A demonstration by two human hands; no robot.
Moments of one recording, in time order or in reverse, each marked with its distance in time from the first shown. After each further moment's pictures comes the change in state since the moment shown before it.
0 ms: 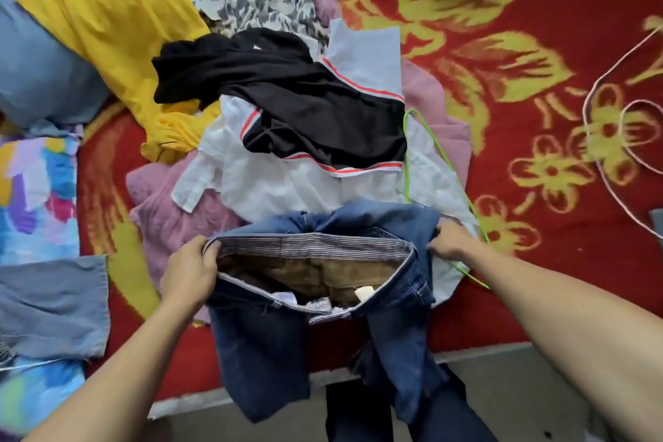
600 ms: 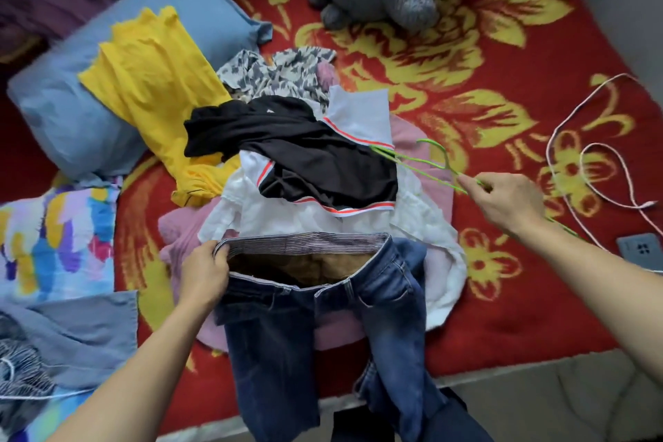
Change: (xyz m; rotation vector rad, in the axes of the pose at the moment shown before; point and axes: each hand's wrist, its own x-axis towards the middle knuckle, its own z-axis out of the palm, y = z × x) left_hand -0.001 0.056 -0.072 -0.188 0.075 0.089; right_hand -0.079 -0.028 -0.168 -0.086 0.747 -0.176
